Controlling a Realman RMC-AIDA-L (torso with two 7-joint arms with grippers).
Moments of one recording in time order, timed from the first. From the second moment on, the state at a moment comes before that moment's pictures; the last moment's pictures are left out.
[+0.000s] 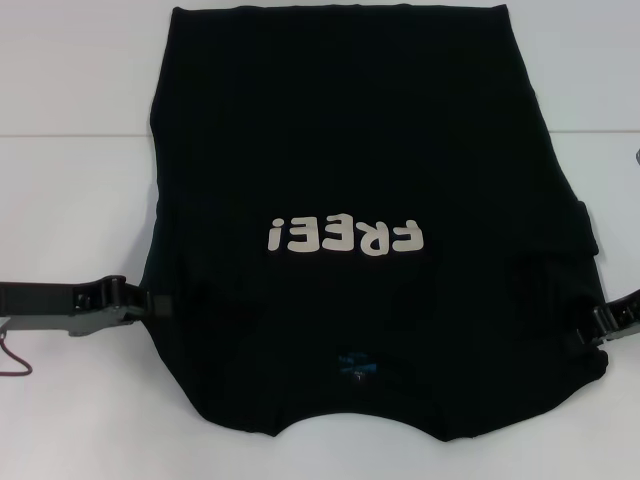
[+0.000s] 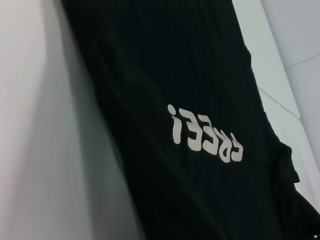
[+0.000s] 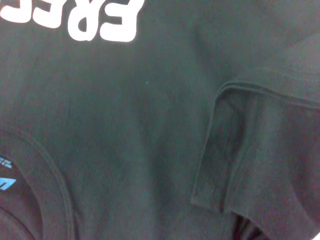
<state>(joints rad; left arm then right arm) -0.60 -2.01 0.37 0.68 2.45 1.57 -2.32 0.79 1.98 -0.79 -0.72 -2.77 -1.45 2.47</state>
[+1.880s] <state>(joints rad) -0.59 -1.99 0.37 0.69 2.57 1.94 -2.29 0.68 1.89 -0.62 -0.72 -2.75 -1.75 2.26</state>
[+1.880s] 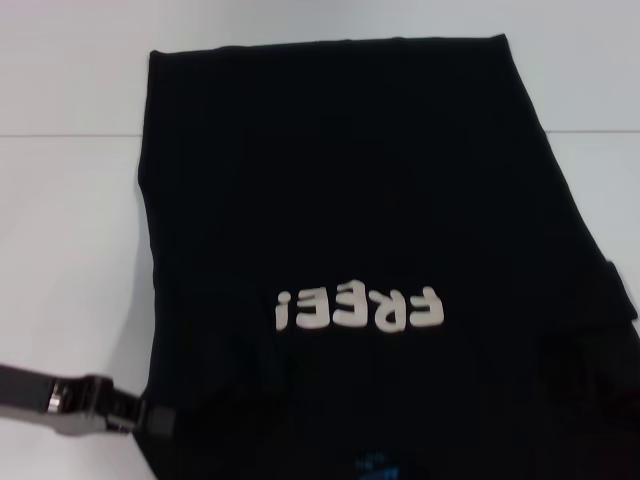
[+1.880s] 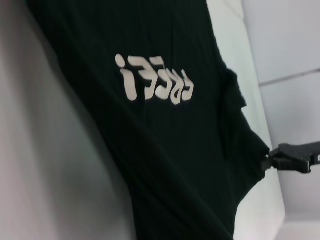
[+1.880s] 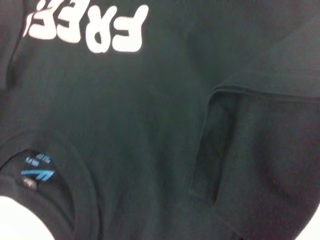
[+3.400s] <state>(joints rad) -0.63 -2.01 0.27 0.47 1.94 1.41 -2.08 0.55 1.98 -0.35 -0.45 -1.92 -1.33 1.95</state>
